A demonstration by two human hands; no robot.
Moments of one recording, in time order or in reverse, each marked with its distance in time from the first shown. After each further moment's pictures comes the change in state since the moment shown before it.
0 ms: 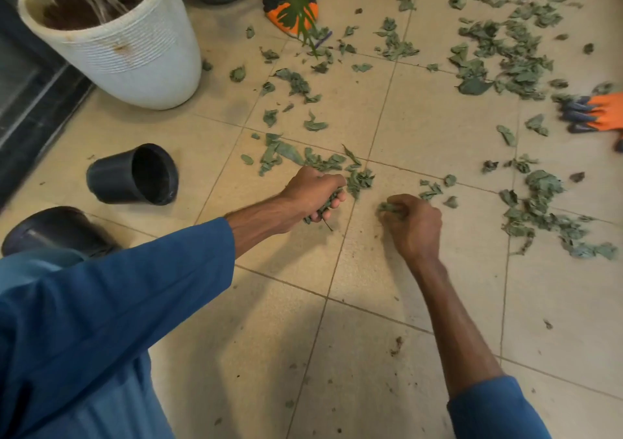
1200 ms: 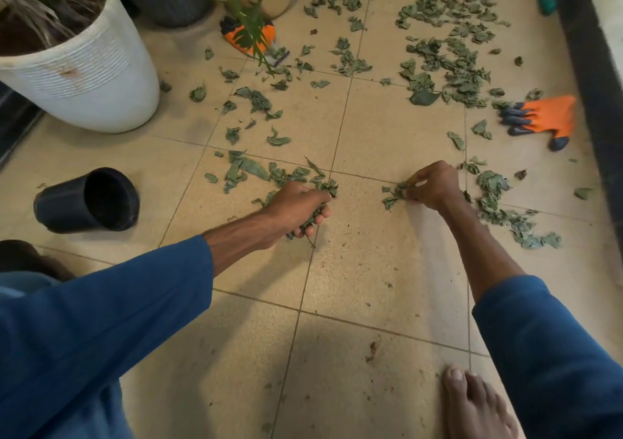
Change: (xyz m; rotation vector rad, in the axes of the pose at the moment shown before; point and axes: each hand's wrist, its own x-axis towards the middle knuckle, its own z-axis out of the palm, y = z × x) left_hand 0.001 0.009 0.026 0.062 -0.106 0.061; right_hand 0.112 0.051 -0.087 -0.147 -0.130 0.273
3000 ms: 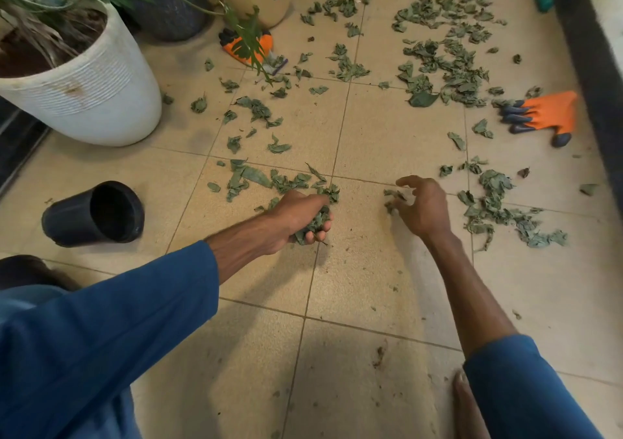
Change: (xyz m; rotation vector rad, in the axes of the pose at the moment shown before) left_hand 0.003 0.006 0.001 -0.162 -0.038 -0.162; right_hand -0.049 0.000 0.033 -0.069 0.162 -0.189
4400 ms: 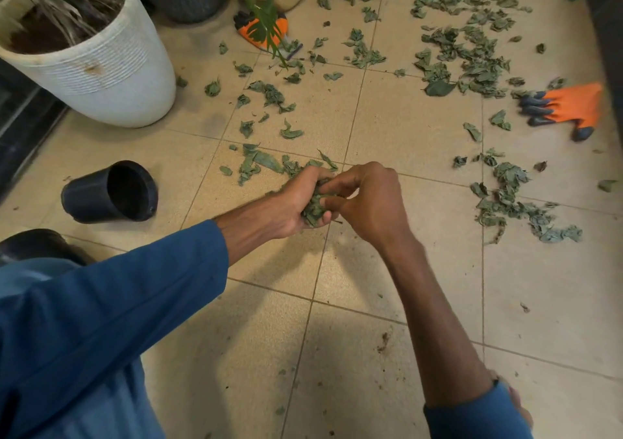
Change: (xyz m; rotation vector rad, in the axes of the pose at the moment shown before) left_hand -0.011 0.003 -0.004 -0.262 -0.003 -0.050; right_hand -0.081 -0.140 -0.015 0.354 -0.162 -0.218
